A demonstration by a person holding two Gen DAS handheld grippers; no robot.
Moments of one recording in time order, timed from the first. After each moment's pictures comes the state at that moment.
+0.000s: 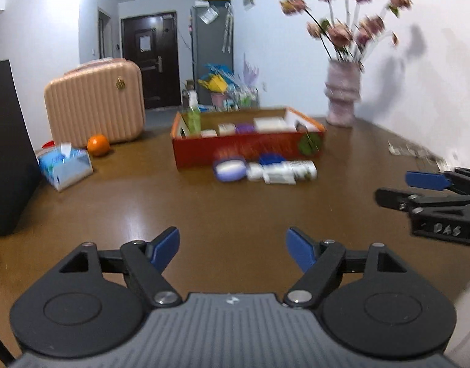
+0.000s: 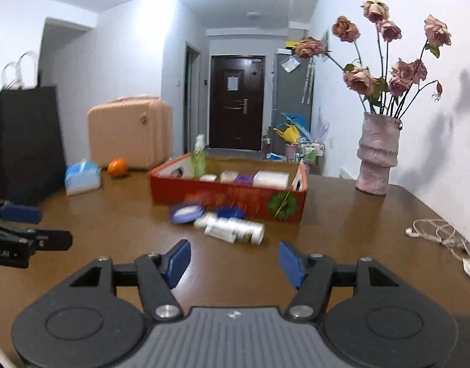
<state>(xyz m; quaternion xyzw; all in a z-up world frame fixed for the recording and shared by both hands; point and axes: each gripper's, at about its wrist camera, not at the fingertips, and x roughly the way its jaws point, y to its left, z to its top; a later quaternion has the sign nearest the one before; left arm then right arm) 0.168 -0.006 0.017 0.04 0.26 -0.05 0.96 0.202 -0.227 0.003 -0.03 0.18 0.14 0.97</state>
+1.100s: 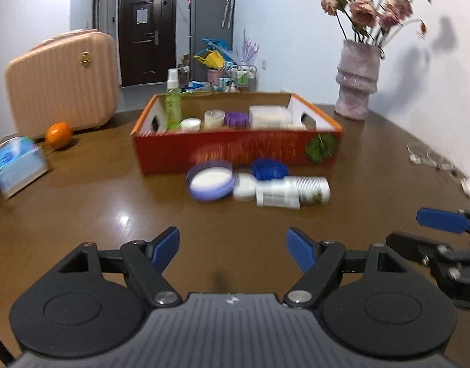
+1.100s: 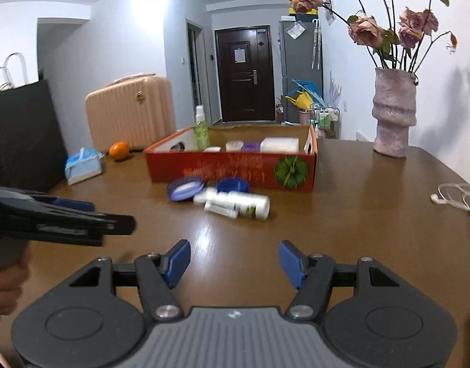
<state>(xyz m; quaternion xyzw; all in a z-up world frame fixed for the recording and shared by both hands) 0.325 -0.030 0.006 0.00 0.31 -0.06 0.95 0.274 -0.246 -0.010 0.01 0.25 0.17 0.95</state>
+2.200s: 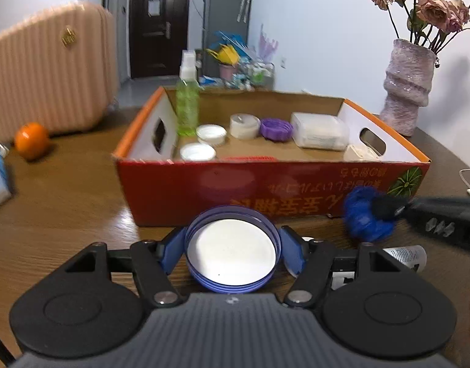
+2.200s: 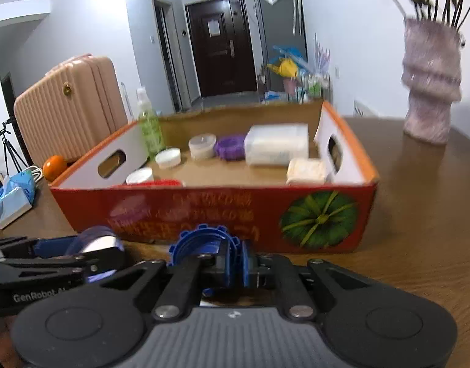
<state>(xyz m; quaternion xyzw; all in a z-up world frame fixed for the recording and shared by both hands) 0.451 -0.004 -0.032 0.00 0.31 -0.03 0.95 0.481 -0.201 -0.043 0.04 0.30 0.14 0.94</state>
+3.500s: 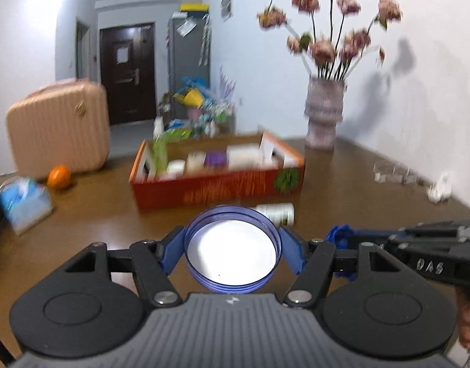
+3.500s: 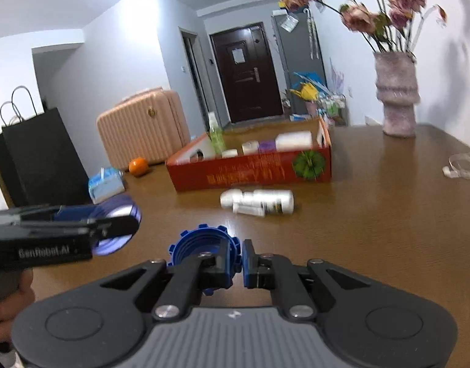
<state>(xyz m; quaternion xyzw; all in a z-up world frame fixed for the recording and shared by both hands) 0.261 -0.030 0.053 0.03 0.23 -0.10 0.97 0.251 -0.247 0.004 0.08 0.25 0.20 0.94</state>
